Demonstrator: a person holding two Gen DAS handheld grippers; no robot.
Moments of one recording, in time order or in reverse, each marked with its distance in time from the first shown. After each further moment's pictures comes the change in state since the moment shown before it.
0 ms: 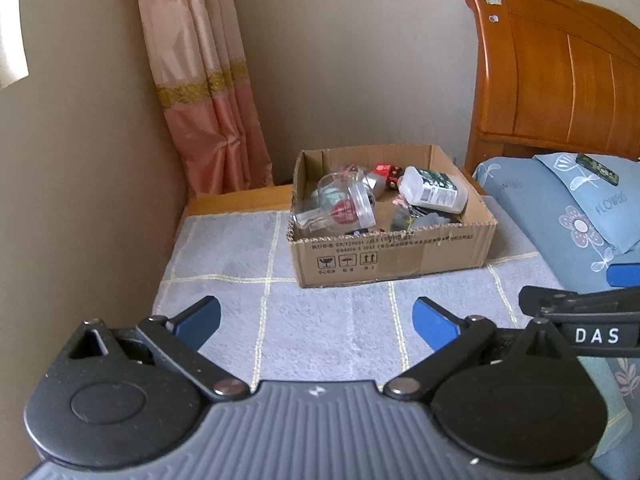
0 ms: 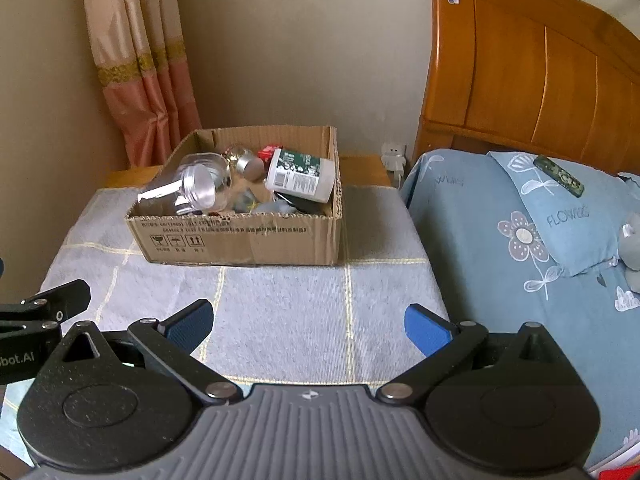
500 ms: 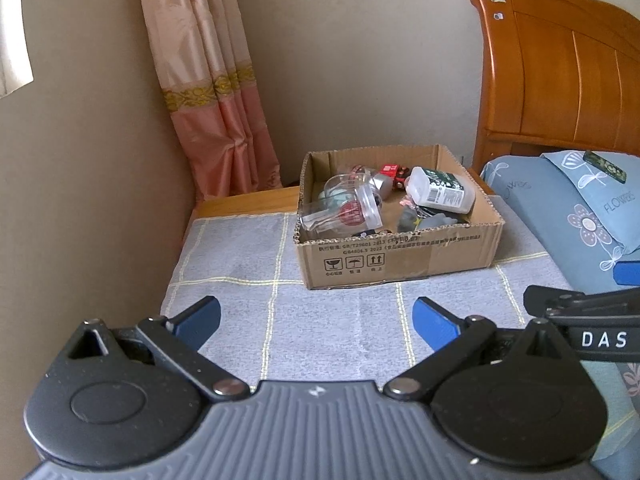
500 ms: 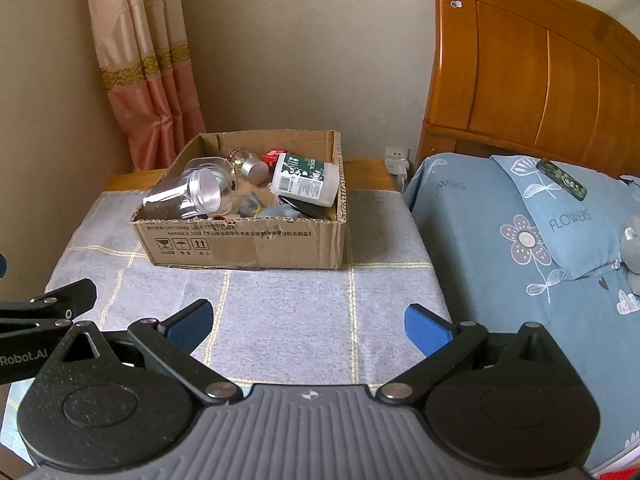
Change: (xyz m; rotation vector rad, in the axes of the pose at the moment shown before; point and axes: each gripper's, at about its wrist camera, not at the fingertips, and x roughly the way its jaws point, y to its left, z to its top) left arm 0.002 -0.004 0.001 0.009 0.002 0.023; right arm -0.002 0.002 0.000 -0.001 -0.006 0.006
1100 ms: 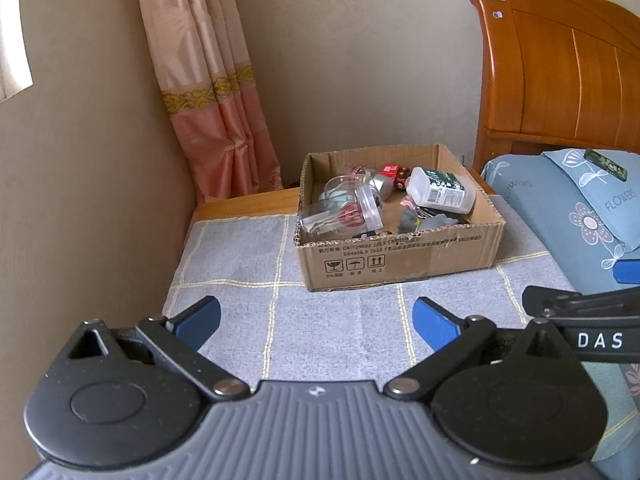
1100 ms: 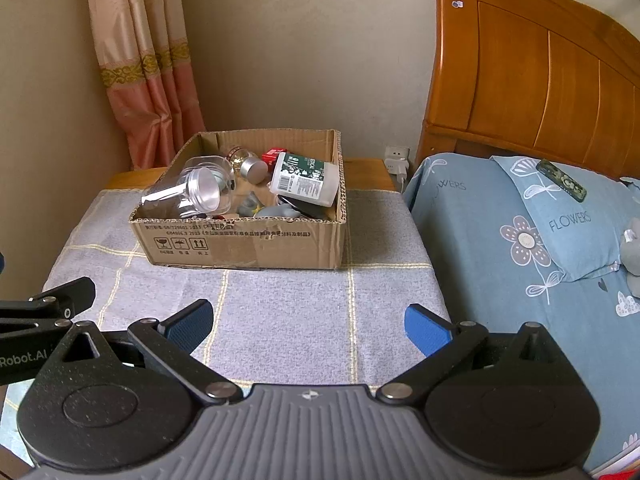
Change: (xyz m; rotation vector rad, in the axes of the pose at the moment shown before) left arm 0.000 -0.002 0.002 0.008 0.000 0.007; right arm 0.001 0.002 0.002 -0.005 0.004 -0.007
